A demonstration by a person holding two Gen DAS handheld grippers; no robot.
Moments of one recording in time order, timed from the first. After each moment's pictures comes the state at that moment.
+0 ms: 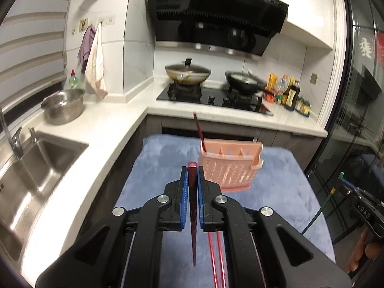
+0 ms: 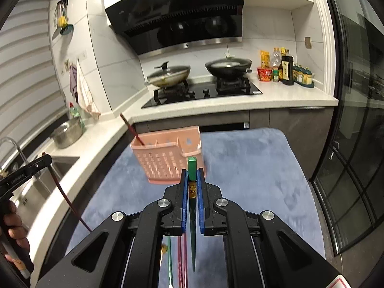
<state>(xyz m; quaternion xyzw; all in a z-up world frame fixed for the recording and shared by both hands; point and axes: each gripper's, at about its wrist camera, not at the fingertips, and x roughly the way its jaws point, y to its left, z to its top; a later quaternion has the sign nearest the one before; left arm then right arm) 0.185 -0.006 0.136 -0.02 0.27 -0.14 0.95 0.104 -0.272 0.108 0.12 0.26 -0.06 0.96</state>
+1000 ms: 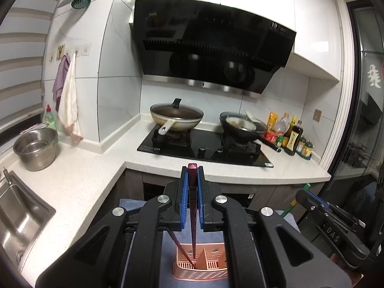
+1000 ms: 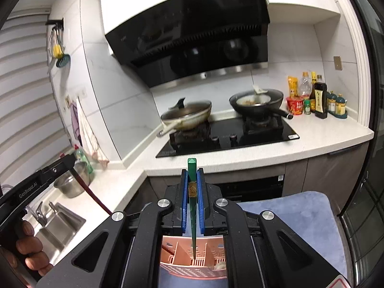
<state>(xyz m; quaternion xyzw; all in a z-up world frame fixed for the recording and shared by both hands) 0.353 -0.083 0.197 -0.04 0.19 -0.15 0.97 0.315 -0.283 0.167 0.13 0.20 -0.01 0.97</state>
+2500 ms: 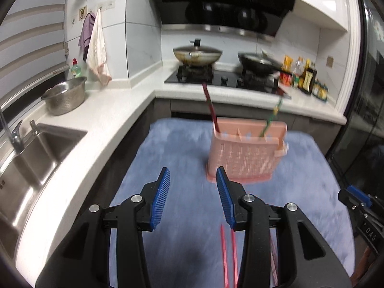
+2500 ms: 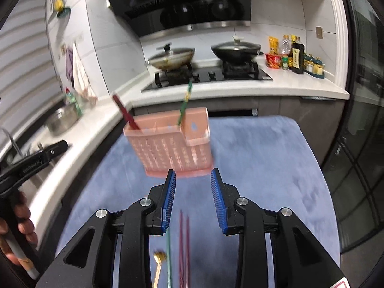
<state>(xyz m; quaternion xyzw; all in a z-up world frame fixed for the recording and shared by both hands) 0.216 -0.028 0.062 0.02 0.32 -0.10 0.94 0.138 -0.251 0.049 0.10 0.32 -0.05 0.94</state>
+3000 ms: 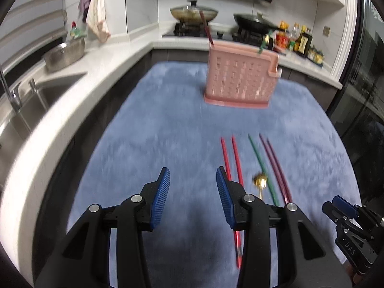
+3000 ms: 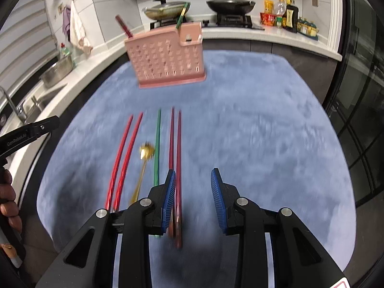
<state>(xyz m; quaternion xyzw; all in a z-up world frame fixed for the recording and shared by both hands) 0.134 -0.009 -0.029 0.02 0.41 -0.11 0.91 0.046 -0.217 -0.054 0.10 0.43 -0.06 0.90</state>
